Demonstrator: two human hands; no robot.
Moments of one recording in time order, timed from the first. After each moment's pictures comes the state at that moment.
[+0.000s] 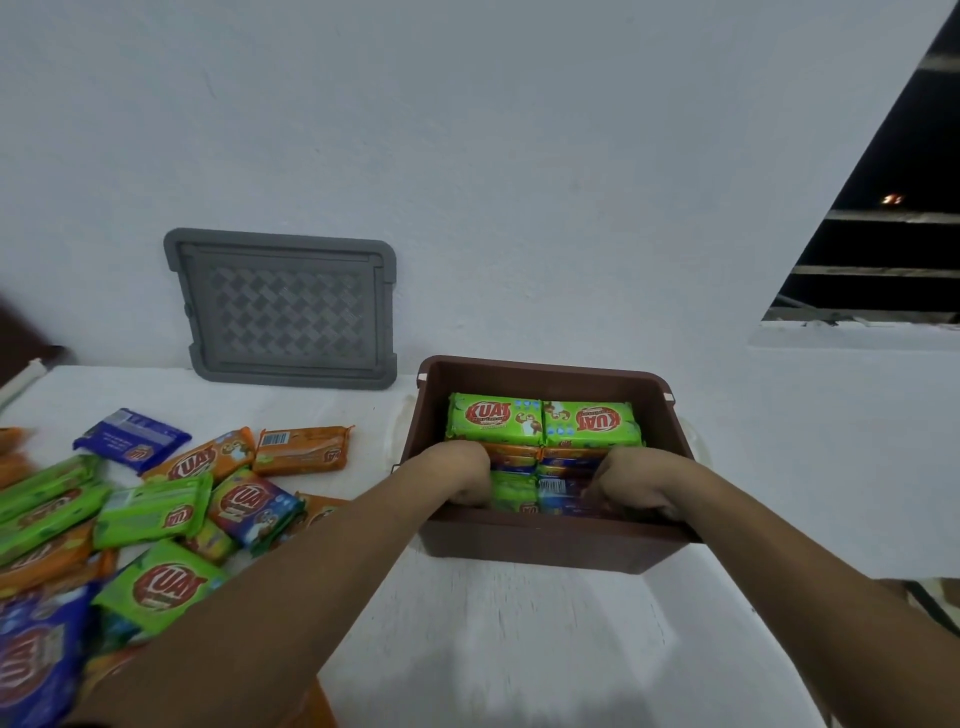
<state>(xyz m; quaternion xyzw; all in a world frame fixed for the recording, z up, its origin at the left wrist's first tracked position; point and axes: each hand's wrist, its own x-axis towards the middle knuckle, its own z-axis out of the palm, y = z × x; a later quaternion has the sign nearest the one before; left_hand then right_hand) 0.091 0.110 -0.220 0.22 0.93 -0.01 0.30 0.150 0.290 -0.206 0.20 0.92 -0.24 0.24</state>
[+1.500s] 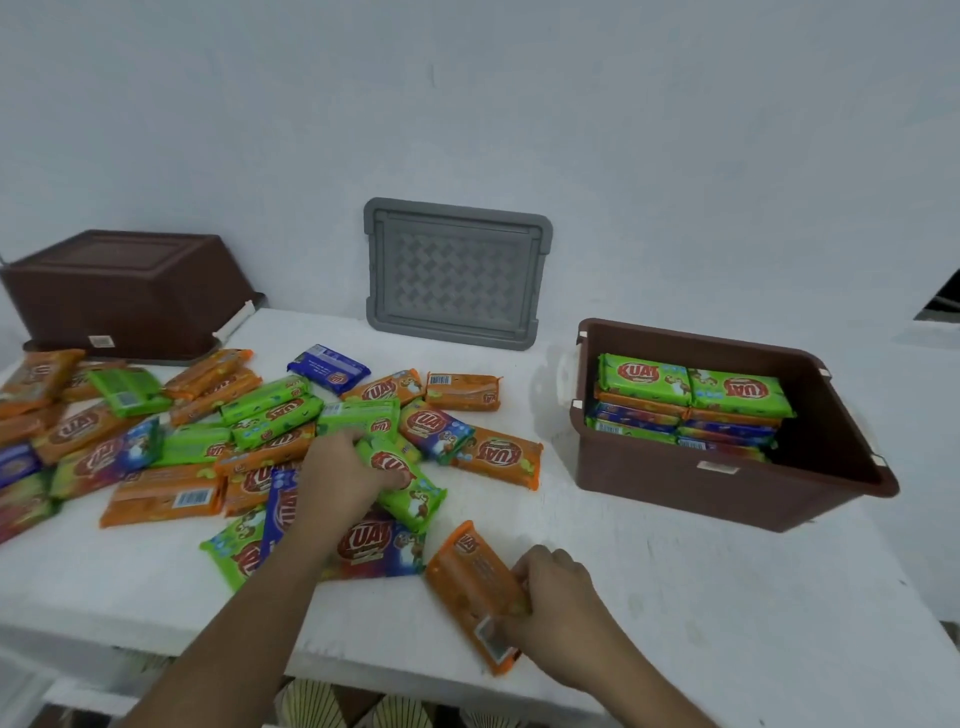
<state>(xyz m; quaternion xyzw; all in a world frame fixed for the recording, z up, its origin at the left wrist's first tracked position) 0.189 -0.160 -0.248 -0.16 0.91 0.37 0.00 0.281 0.044 -0.269 0.03 0.94 -0.26 0.21</state>
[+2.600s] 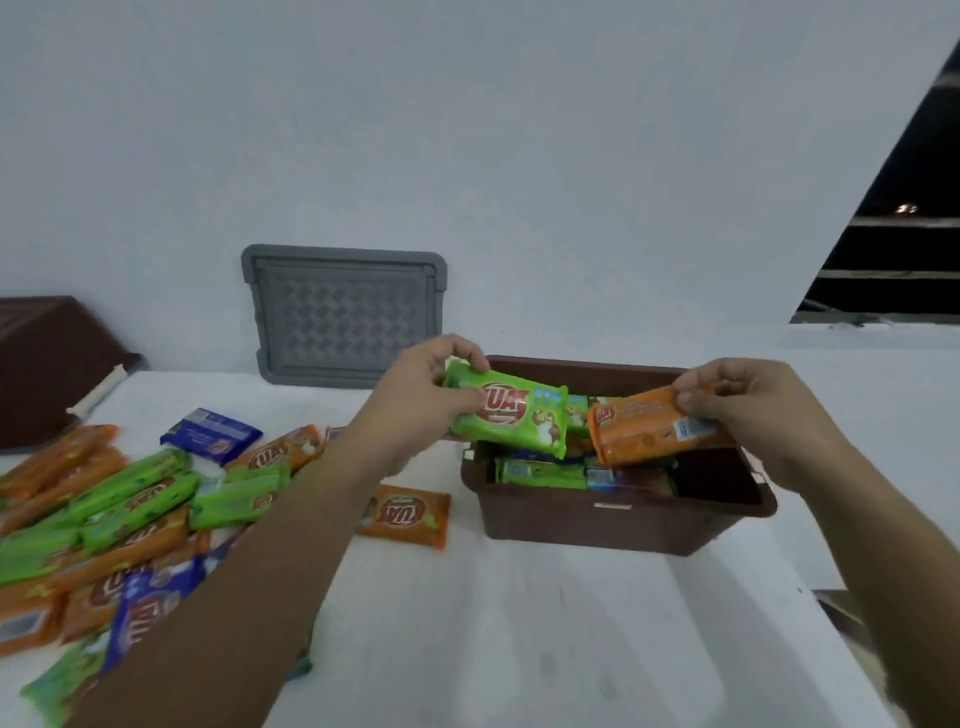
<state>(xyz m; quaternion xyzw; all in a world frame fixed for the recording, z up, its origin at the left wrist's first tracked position) 0.141 -0.005 -0.138 0.12 0.78 0.61 0.11 0.206 0.272 -0.136 0.17 0.83 -0.52 -0.12</state>
